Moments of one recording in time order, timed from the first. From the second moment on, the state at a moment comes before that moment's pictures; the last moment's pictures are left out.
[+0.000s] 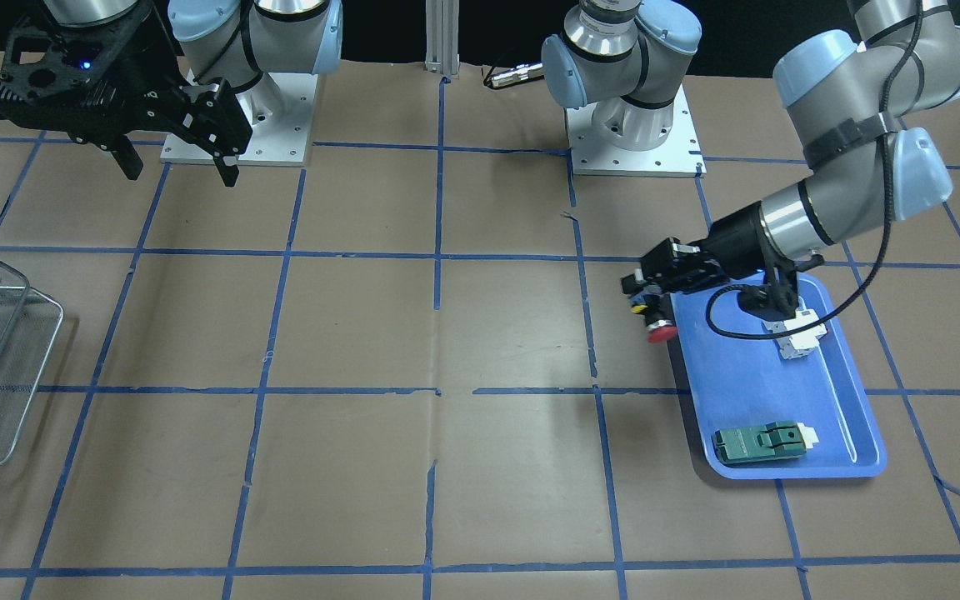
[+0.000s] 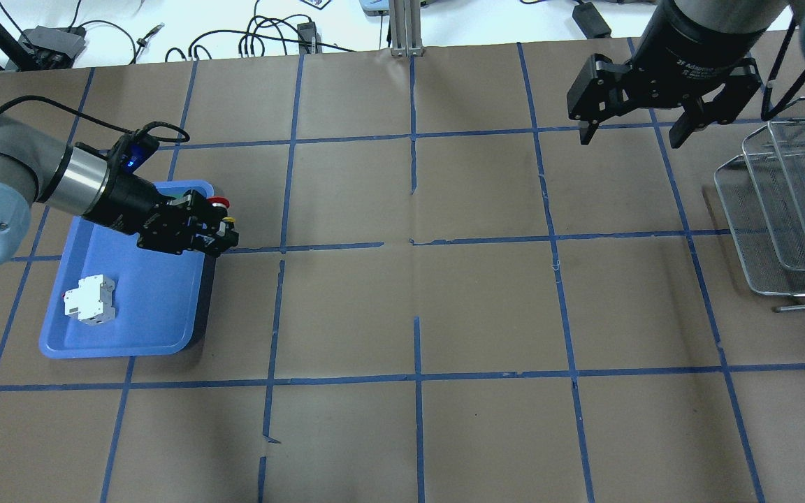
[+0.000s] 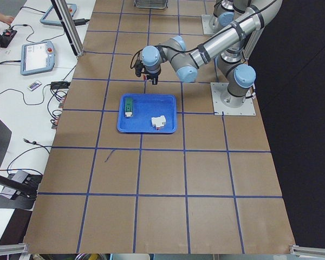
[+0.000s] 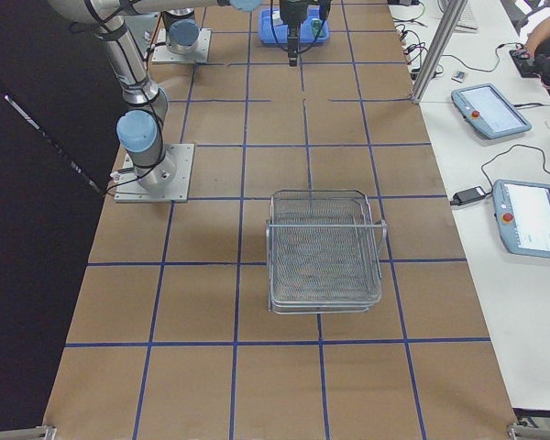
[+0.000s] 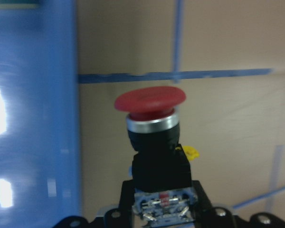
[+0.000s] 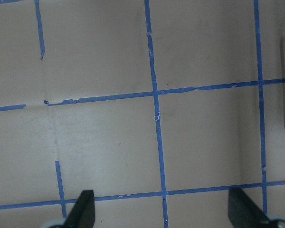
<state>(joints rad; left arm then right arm) -1.23 -1.64 -1.94 -1.47 0.91 0.29 1.58 -1.62 1.52 -1.53 -1.55 0.09</state>
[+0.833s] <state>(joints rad) -1.62 -1.65 -1.98 -1.40 0.31 0.07 1.58 -1.62 1.52 -1.53 -1.55 0.09</state>
